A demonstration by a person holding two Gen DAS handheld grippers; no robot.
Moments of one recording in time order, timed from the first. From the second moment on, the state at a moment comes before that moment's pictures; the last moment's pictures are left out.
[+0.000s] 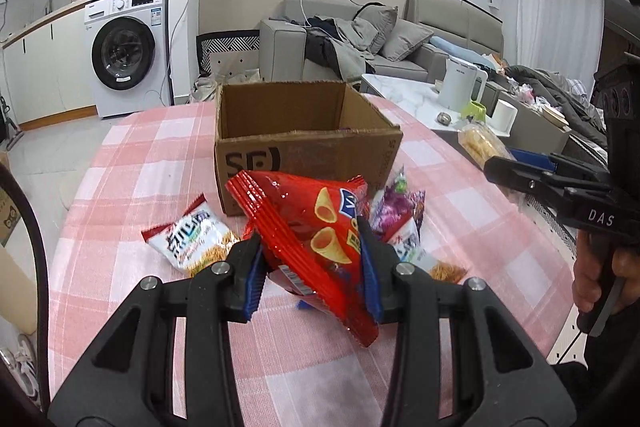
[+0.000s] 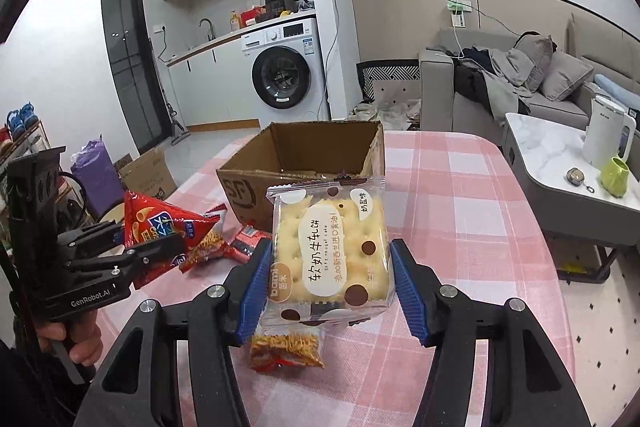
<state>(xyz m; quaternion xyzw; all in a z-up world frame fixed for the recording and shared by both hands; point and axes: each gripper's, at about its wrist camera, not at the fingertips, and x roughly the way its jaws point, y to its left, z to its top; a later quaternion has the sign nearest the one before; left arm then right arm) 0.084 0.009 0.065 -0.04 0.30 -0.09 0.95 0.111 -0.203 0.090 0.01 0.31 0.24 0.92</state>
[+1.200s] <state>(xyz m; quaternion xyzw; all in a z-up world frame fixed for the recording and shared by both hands) 0.219 0.010 0.099 -0.01 0.28 -0.04 0.96 0.207 -0.156 0.092 0.03 0.33 0.25 0.91</state>
